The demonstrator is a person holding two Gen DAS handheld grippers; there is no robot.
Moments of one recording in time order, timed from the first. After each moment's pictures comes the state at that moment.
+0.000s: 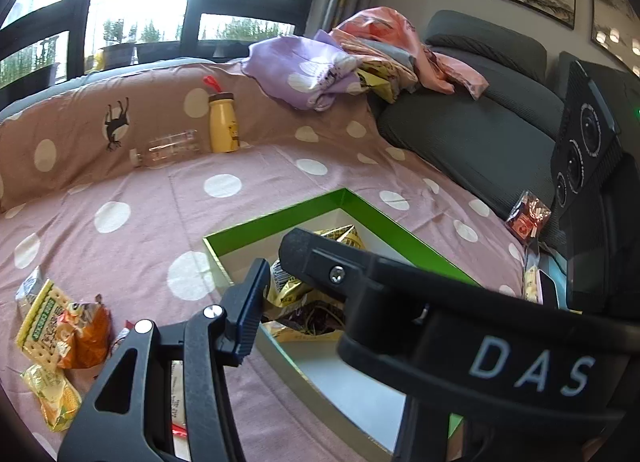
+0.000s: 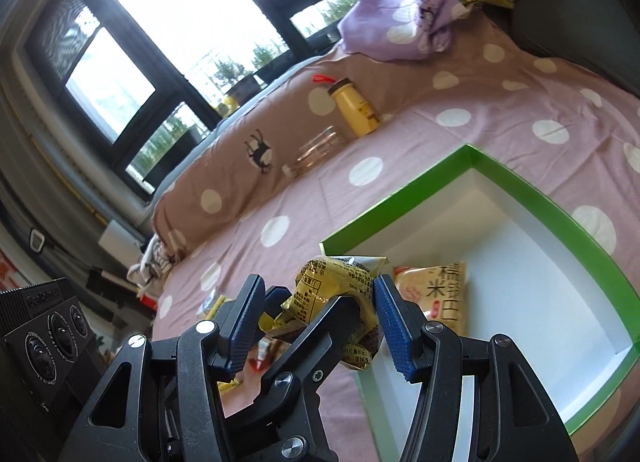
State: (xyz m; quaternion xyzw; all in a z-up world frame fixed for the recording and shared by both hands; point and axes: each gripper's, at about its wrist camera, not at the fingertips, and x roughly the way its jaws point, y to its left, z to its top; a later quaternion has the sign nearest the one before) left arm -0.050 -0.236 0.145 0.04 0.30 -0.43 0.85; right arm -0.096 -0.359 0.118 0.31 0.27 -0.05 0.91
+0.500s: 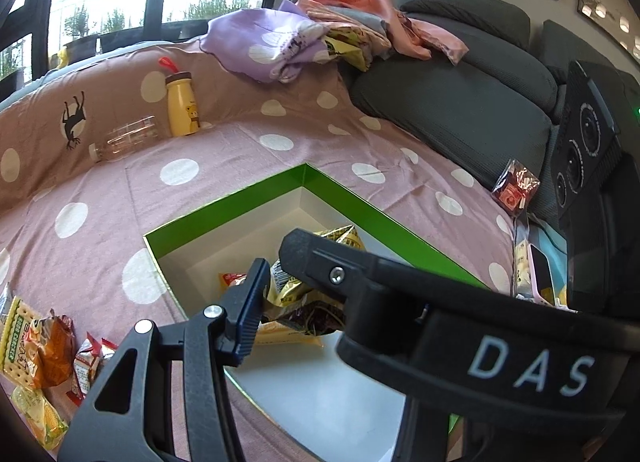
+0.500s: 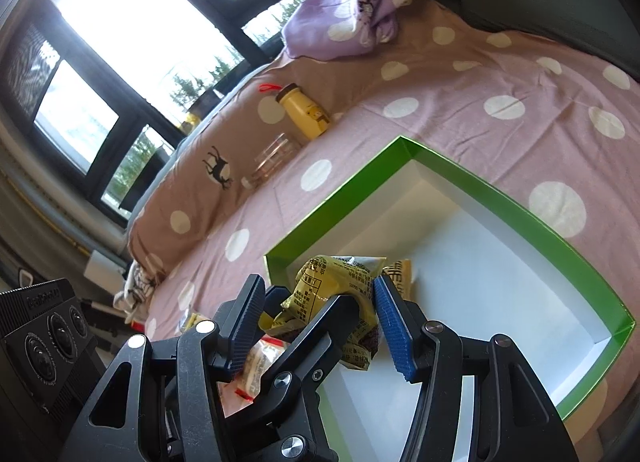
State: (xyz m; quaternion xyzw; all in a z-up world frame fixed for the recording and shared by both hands) left arm -0.053 -0.282 0.133 0.08 0.33 -0.47 0.82; right arm -0.106 -0.401 0.100 0.36 0.27 -0.09 0.89
